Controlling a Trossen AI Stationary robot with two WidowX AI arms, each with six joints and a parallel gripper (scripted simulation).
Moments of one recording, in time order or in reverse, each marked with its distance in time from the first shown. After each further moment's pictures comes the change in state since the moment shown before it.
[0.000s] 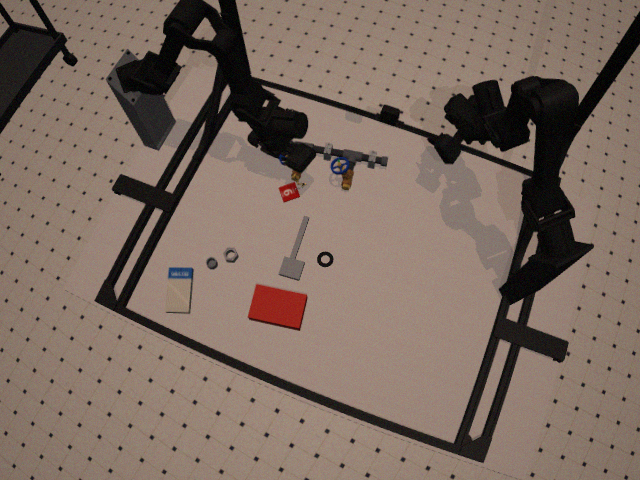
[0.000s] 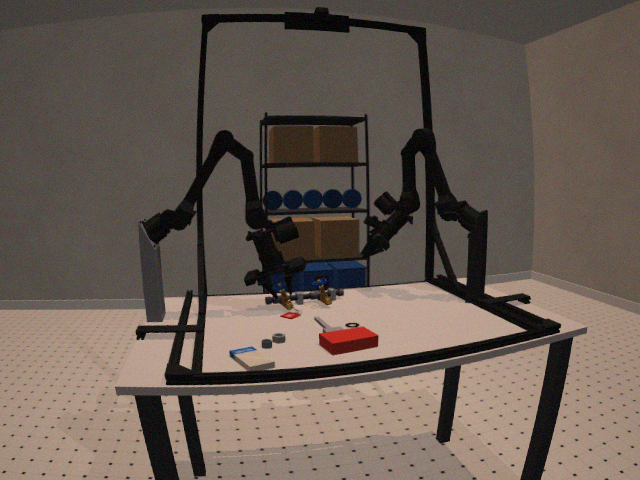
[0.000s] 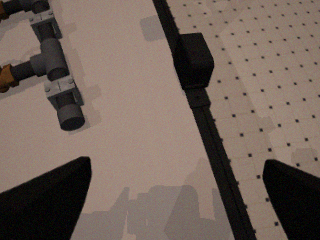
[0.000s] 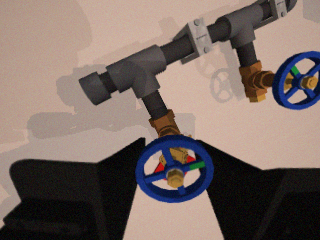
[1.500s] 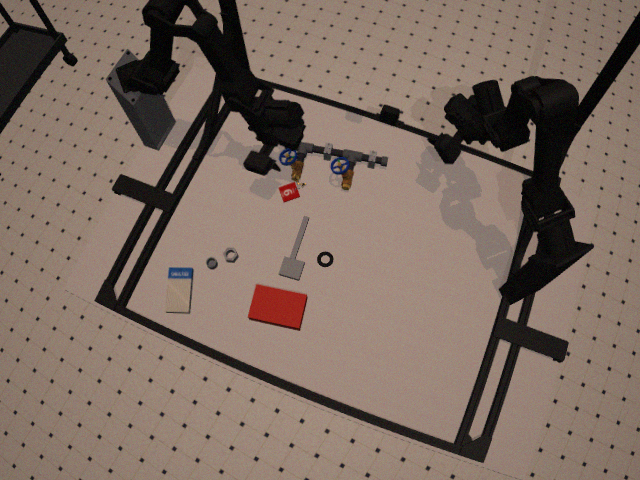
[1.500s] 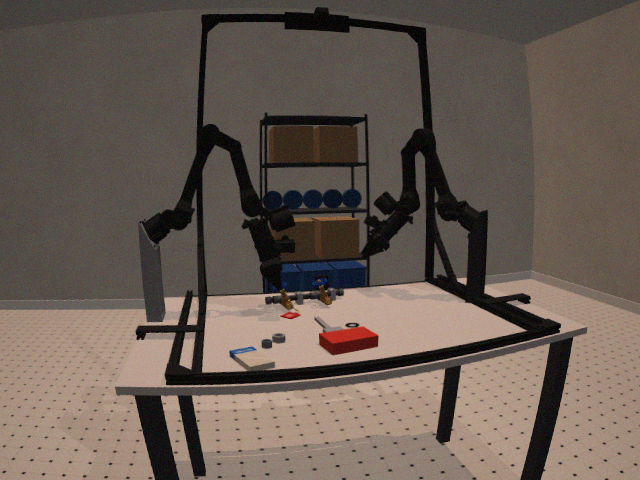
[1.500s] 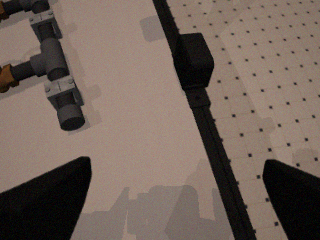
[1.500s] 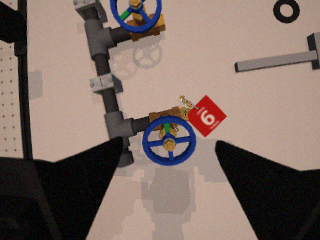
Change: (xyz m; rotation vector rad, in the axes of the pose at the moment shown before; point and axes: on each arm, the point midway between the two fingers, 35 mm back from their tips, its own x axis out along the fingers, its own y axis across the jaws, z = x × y) left arm 0.000 0.000 0.000 0.000 0.000 0.000; right arm -0.037 0.000 -0.001 1.367 0.007 0.001
